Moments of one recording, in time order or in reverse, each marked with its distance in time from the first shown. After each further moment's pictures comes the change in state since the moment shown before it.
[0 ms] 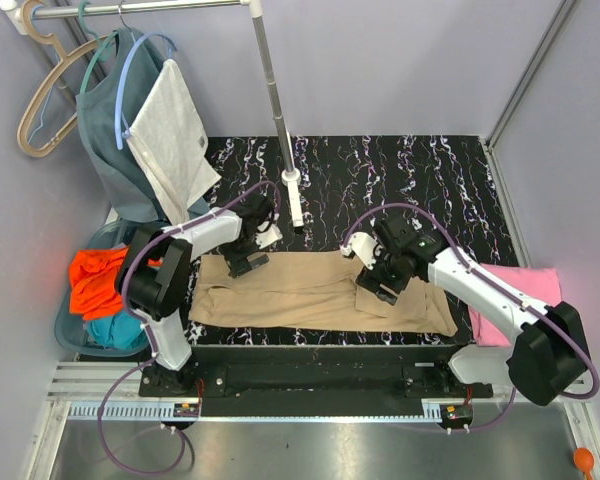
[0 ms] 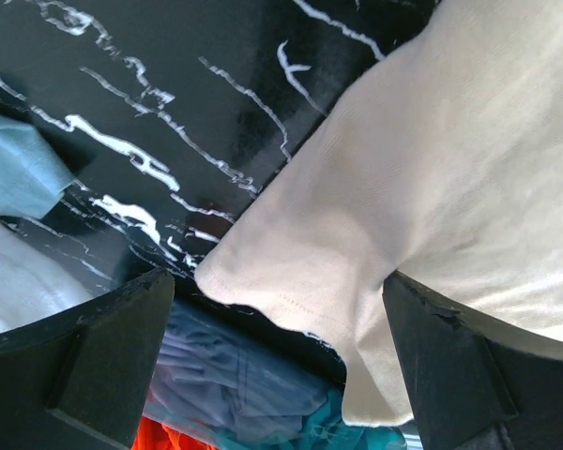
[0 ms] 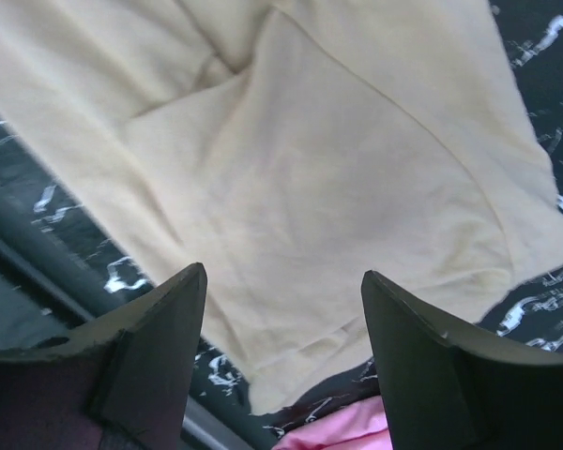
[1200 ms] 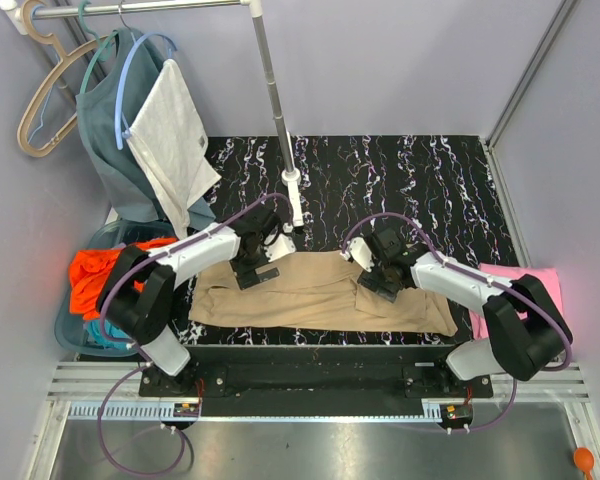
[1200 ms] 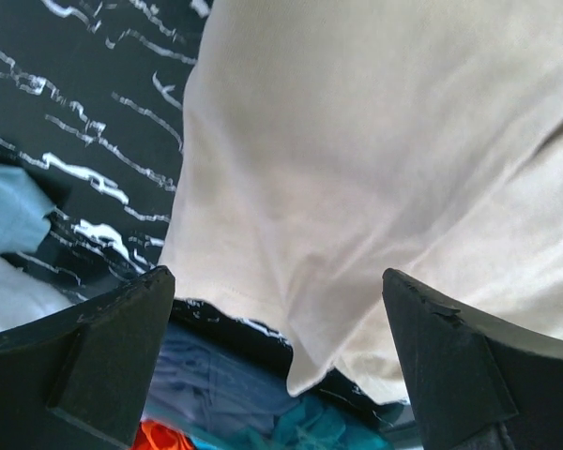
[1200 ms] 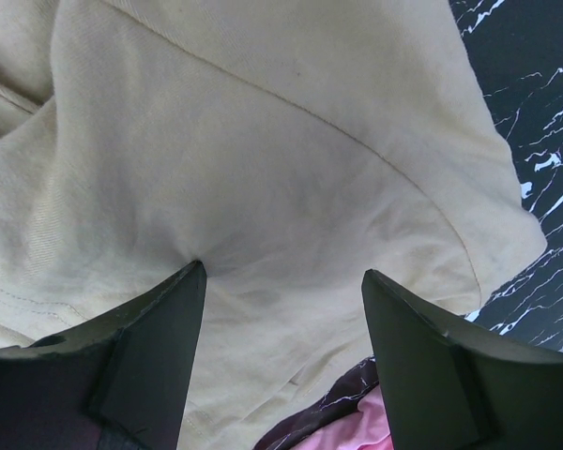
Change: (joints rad) left arm -0.115 -0.197 -0.114 0.011 0.121 0.034; right arm -0.004 0.142 -0.176 0.339 0.287 -0.012
